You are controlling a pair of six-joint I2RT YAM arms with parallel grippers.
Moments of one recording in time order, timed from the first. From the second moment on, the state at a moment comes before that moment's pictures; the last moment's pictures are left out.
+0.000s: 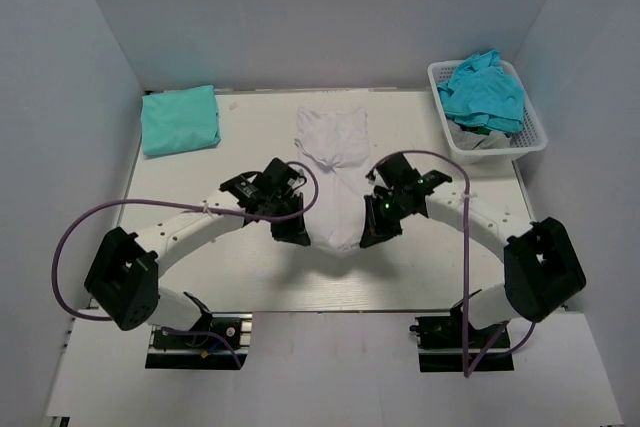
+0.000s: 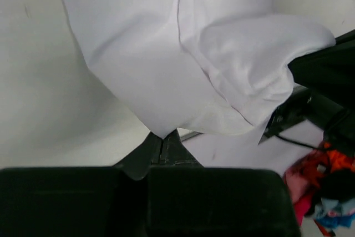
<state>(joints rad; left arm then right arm) -0.72 1.40 0.98 -0.68 0.27 -0.75 0.61 1.43 0.92 -0.72 -0.44 0.49</state>
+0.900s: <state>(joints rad) -0.51 1.90 1.50 -0.66 0.07 -0.63 0.37 1.97 1.64 -0.82 -0.40 0.36</state>
